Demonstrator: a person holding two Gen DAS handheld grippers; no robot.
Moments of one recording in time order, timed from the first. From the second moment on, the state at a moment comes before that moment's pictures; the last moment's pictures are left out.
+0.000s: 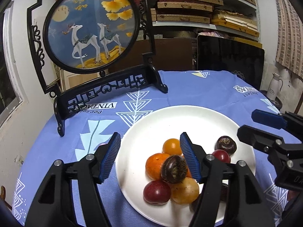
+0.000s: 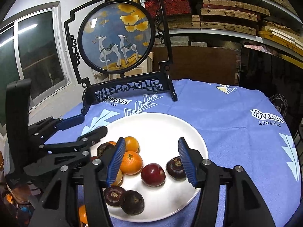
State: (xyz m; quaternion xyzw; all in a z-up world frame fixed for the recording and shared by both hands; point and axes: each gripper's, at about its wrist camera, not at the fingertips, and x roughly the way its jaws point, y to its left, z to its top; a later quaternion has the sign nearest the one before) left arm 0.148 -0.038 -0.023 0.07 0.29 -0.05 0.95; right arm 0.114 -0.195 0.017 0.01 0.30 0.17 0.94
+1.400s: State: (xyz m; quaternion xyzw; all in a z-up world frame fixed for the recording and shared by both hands) left arm -0.010 0.033 -0.068 0.18 0.35 -0.17 0.90; right arm -0.034 -0.149 -0.061 -0.06 0.46 0.26 0.85
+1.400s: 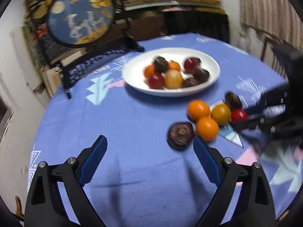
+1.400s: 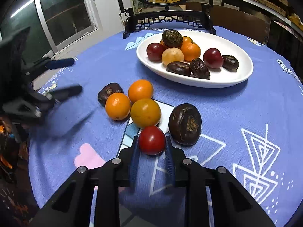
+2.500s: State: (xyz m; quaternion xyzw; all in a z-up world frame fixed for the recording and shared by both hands) left arm 0.030 -0.012 -0.002 0.12 0.31 -0.17 0.93; right arm -0.034 -0.188 0.013 -0.02 0.36 0.24 0.90
